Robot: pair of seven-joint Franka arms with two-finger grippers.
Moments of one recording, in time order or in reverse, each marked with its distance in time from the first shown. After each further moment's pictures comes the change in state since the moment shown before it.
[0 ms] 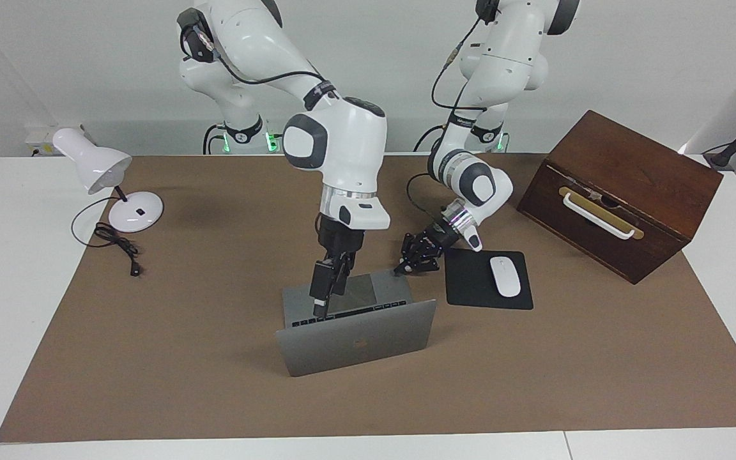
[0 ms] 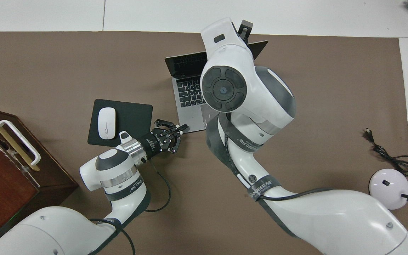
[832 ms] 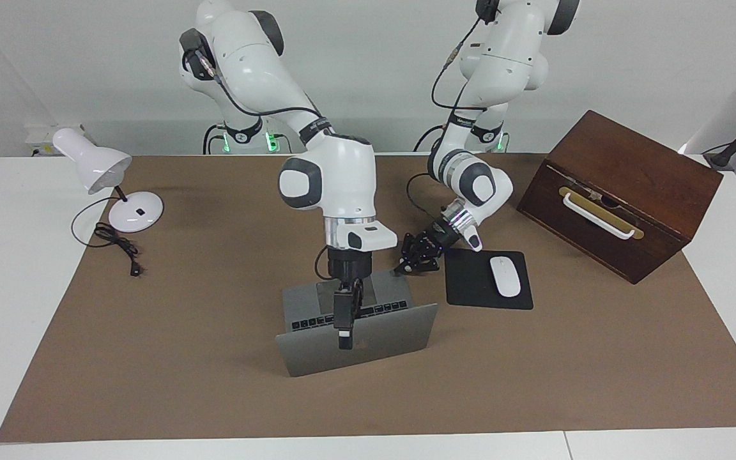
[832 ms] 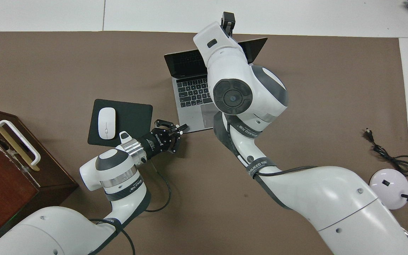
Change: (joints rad) left arm 0.000 0.000 0.000 -0.001 0.000 0.000 -0.005; right arm -0.033 0.139 -0.005 0.031 -0.105 0.323 -0.099
